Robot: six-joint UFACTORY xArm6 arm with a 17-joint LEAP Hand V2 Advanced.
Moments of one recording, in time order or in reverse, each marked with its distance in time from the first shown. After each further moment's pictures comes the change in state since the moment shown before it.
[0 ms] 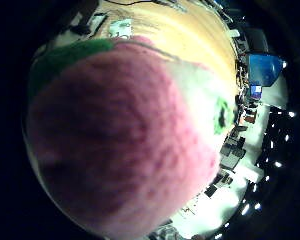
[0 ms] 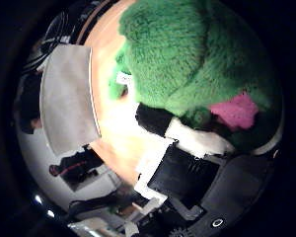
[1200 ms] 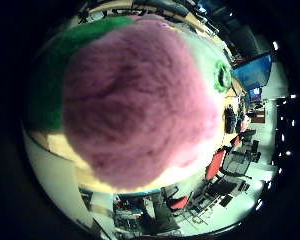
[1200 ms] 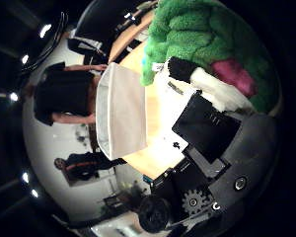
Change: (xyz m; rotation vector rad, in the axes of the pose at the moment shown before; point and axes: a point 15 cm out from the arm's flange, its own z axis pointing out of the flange) arm -0.070 -0.022 -0.201 0.253 -0.140 -0.115
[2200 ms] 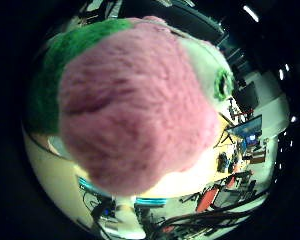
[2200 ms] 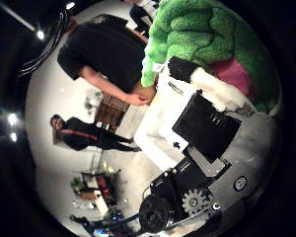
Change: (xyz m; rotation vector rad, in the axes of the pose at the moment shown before) arm -0.269 0.011 -0.081 0.126 -0.118 -0.431
